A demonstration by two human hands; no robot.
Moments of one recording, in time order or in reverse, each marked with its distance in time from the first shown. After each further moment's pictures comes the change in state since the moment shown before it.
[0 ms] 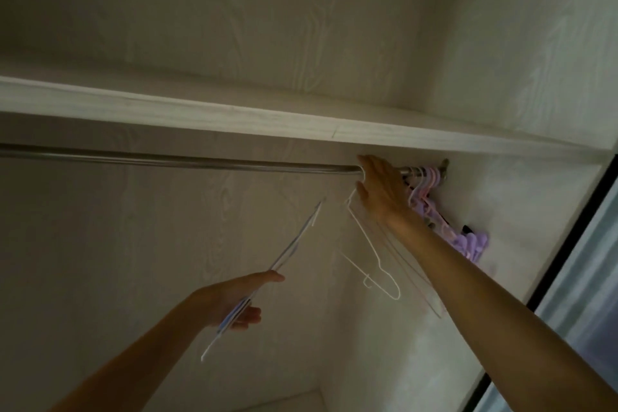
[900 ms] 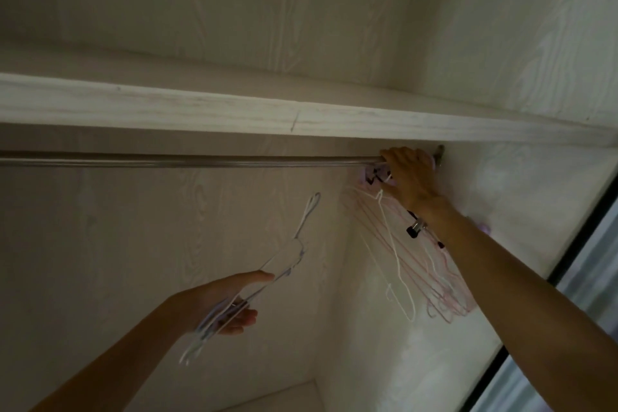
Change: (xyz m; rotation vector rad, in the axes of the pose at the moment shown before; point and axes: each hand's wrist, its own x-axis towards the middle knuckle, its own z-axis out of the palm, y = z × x) left_hand 0.068 0.012 0.003 0.029 -0.085 -0.086; right_hand 0.027 0.100 0.020 -0.260 -0.066 -0.051
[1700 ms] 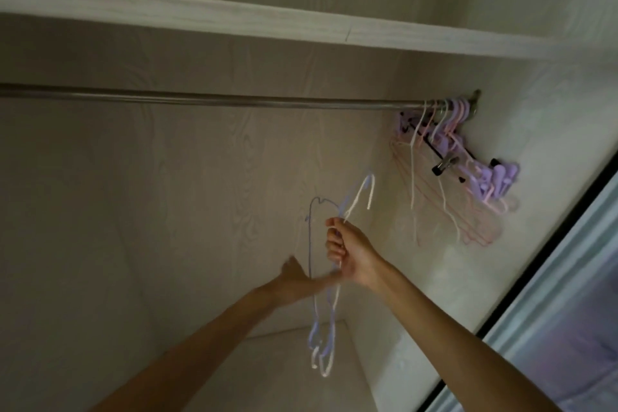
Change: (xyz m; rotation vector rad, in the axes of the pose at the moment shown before) left_hand -0.046 -0.079 0.087 0.196 0.185 0.278; right_hand -0.181 -0.216 -0.010 2.093 -0.581 0.830
